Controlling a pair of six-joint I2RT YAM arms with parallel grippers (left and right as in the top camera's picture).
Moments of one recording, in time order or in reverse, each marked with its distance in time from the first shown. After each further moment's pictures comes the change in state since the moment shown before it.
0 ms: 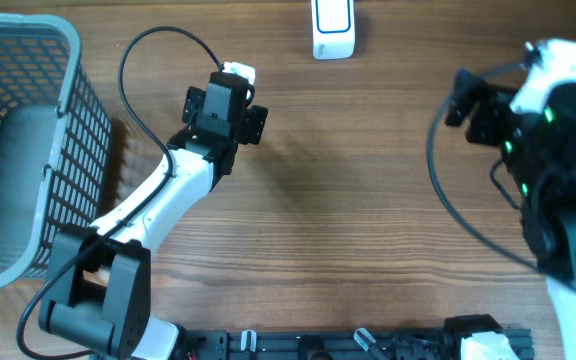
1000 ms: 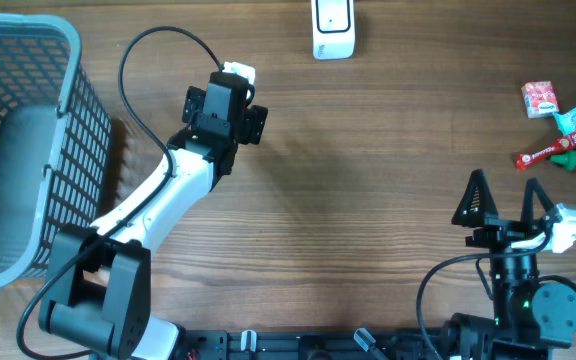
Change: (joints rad) left arm 0.000 0.000 0.000 0.000 0.000 0.000; right arm -0.274 -0.920 -0.913 0.481 -0.246 0.125
